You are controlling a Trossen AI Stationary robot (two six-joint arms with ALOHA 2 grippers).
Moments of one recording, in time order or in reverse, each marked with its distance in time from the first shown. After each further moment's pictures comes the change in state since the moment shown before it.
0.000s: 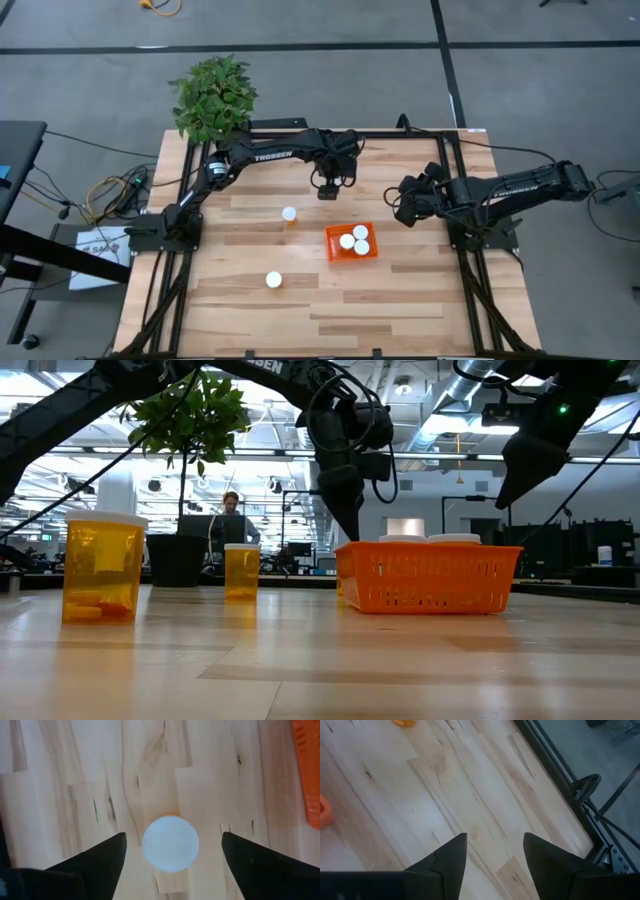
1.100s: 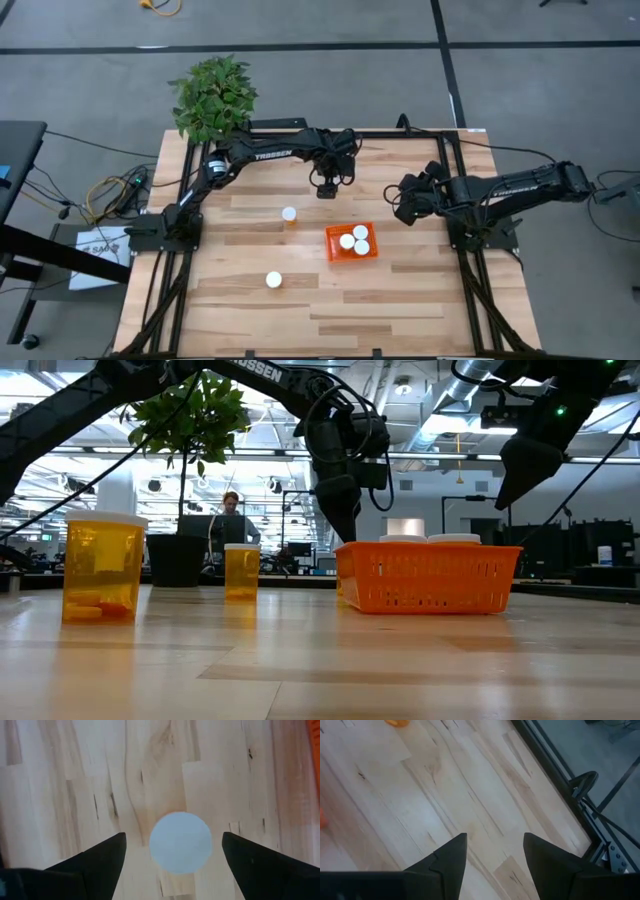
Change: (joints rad) left arm 0.024 -0.002 -0.049 0.045 0.016 0.011; right arm -0.022 0.000 0.000 0.000 0.000 -0.002
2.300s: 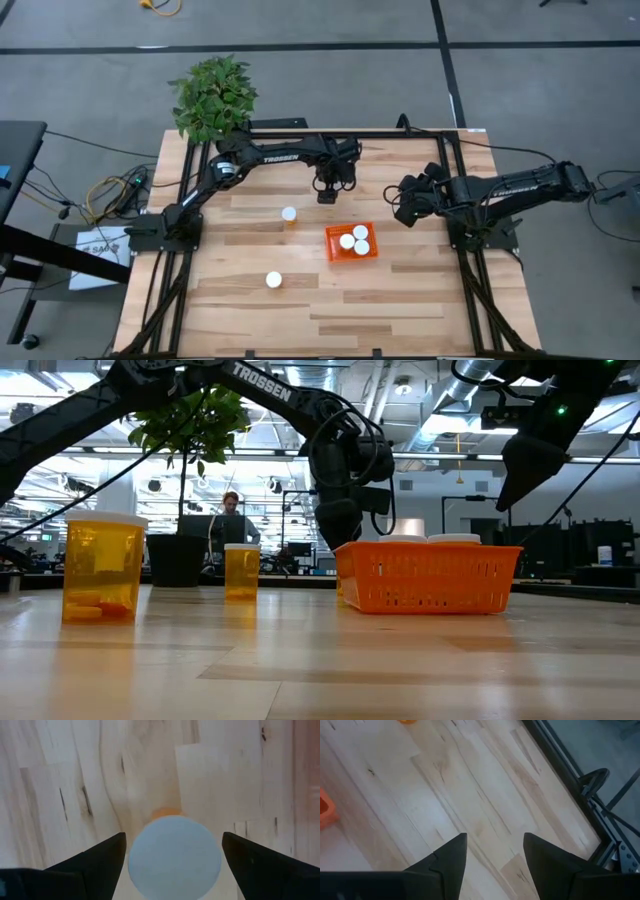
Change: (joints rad) left arm -0.005 0.079 0.000 -0.002 0.018 -0.008; right arm 0.001 0.000 -0.001 0.006 -0.038 -0.001
